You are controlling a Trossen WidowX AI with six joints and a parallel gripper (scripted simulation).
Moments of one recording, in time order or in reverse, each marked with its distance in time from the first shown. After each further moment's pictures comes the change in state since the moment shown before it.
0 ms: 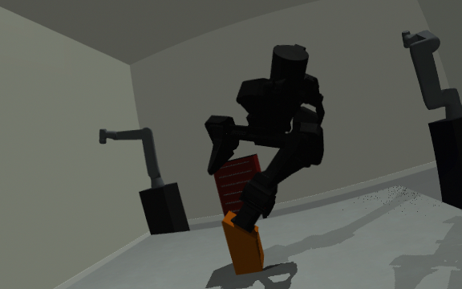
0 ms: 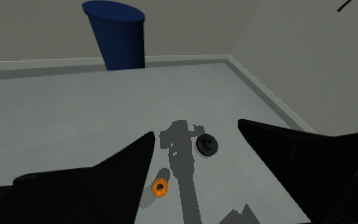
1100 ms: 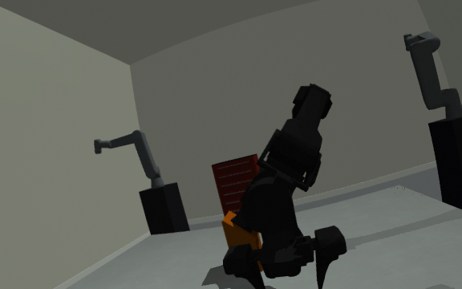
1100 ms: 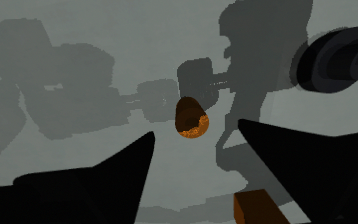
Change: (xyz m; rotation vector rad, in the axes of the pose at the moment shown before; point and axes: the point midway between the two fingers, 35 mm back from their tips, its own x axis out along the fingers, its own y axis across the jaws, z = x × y) arm 0.092 0.080 -0.165 -0.203 0.830 0.494
